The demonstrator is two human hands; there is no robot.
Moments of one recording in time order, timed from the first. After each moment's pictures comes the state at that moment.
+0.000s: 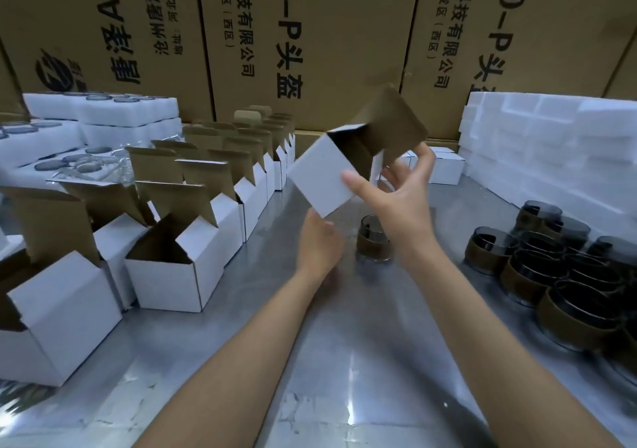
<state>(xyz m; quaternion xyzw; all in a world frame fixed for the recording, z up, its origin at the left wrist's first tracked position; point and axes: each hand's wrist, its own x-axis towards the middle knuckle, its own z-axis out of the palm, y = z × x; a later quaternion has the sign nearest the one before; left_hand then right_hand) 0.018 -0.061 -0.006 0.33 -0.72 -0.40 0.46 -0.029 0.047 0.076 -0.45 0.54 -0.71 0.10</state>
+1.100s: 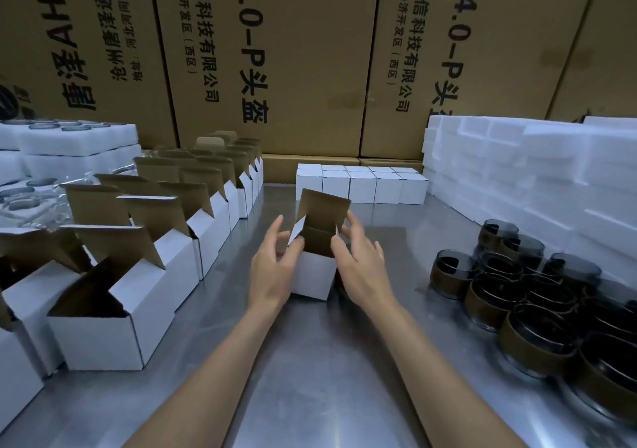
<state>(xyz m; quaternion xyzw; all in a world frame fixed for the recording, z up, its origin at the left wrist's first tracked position) 0.028 -0.062 0.000 0.31 -0.70 -0.44 0.46 -0.076 0.030 0.017 -0.47 0.73 -0.50 0.03</state>
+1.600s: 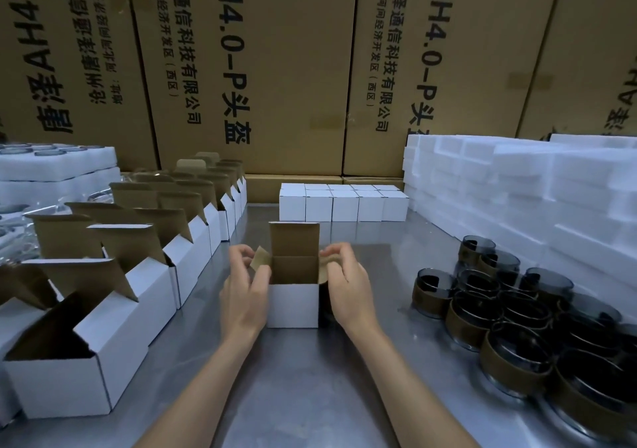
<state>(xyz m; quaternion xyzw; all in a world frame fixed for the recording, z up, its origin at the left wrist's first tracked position) 0.032 -0.068 -0.002 0.32 -0.69 -0.40 0.51 -0.077 0.033 0.019 -0.42 0.70 -0.58 0.04</state>
